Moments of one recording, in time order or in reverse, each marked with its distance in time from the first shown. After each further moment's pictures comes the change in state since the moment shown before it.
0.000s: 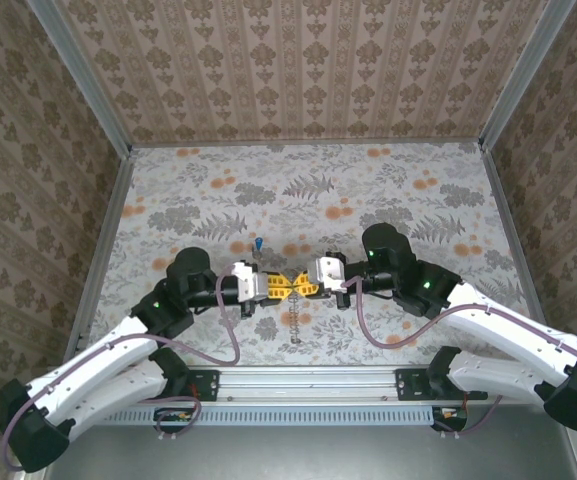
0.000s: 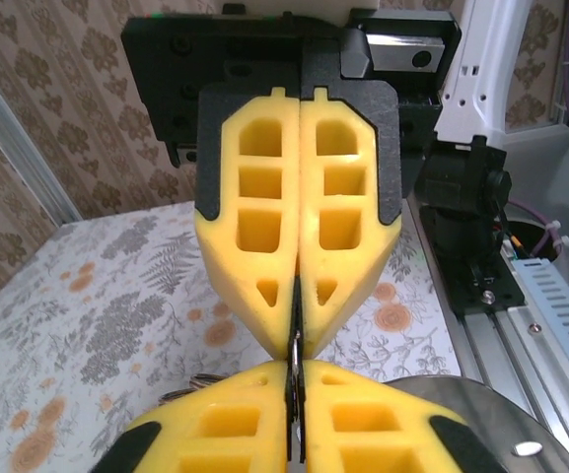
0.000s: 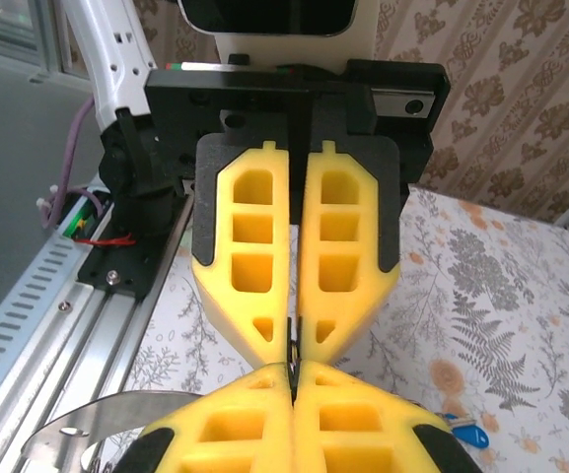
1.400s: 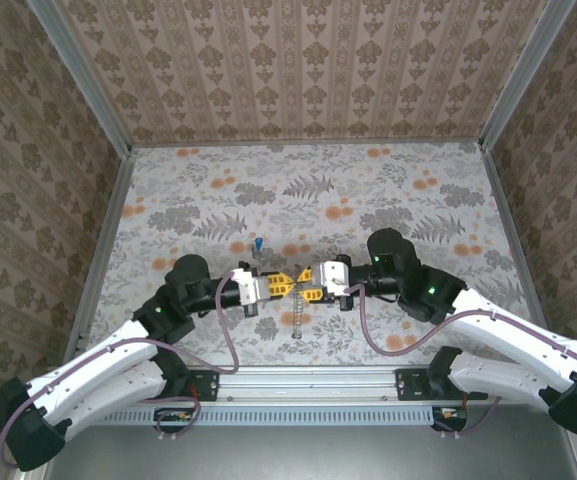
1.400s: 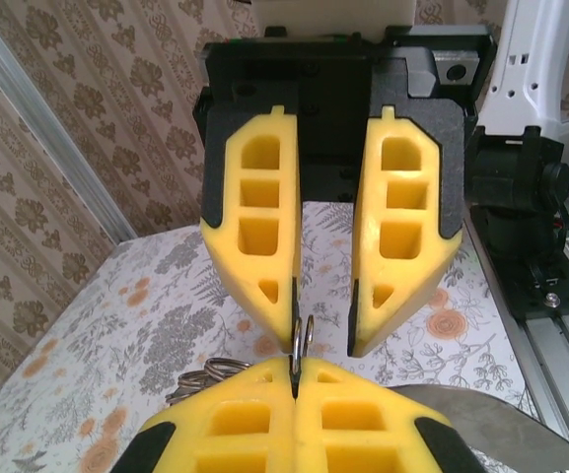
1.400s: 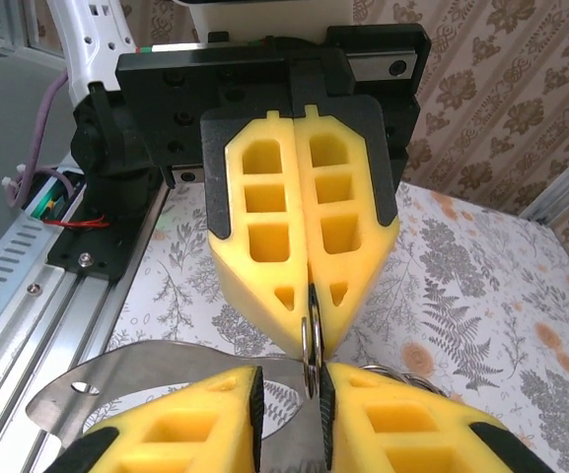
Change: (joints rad) left arm -0.042 -0.030 -0.055 0.126 -0.117 0.036; right arm 0.004 -0.047 -0.044 0.018 0.060 -0.029
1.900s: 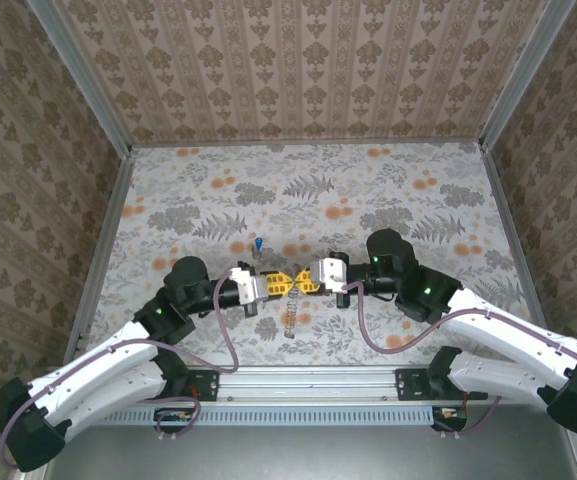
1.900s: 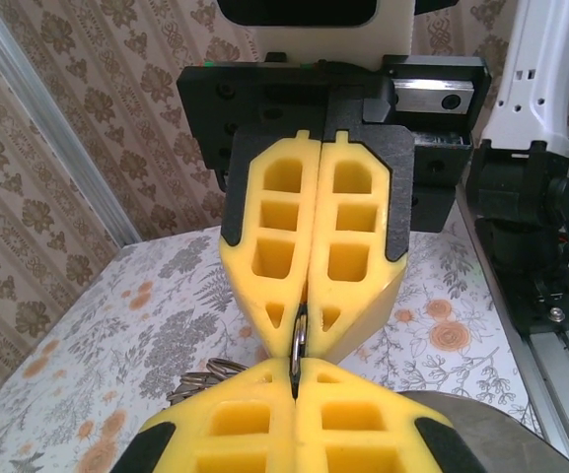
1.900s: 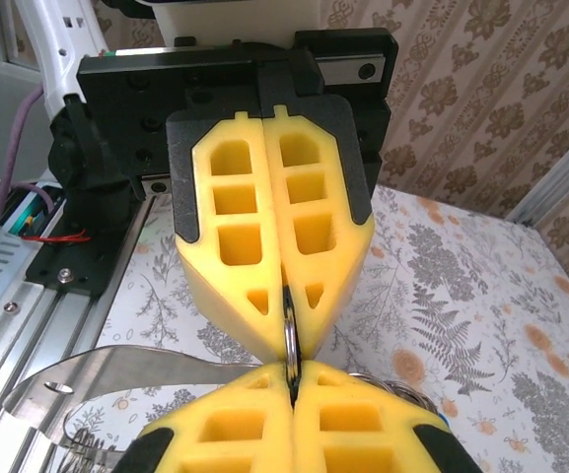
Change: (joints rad) left arm 0.001 -0.006 -0.023 0.040 -0.014 -0.038; right arm -0.002 0.017 -0.033 0.098 0.013 0.043
